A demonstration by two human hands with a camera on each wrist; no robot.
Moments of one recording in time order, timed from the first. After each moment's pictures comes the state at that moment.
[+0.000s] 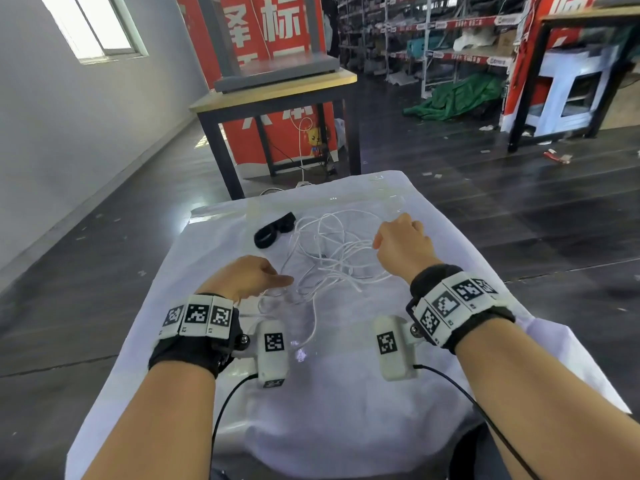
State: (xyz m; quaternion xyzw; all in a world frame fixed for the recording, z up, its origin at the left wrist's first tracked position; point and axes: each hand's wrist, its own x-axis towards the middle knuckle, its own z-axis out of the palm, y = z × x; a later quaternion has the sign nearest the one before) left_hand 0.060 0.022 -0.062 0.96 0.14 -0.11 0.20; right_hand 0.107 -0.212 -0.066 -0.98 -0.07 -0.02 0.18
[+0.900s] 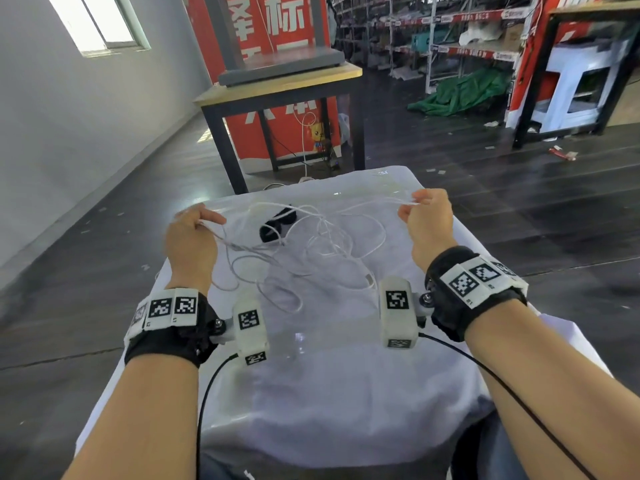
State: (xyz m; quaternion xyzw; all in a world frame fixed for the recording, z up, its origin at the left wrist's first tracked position) left_hand 0.058 0.074 -0.054 0.82 0.19 0.37 0.41; right_hand 0.132 -0.216 -0.064 -0.63 0.12 -0.12 0.76
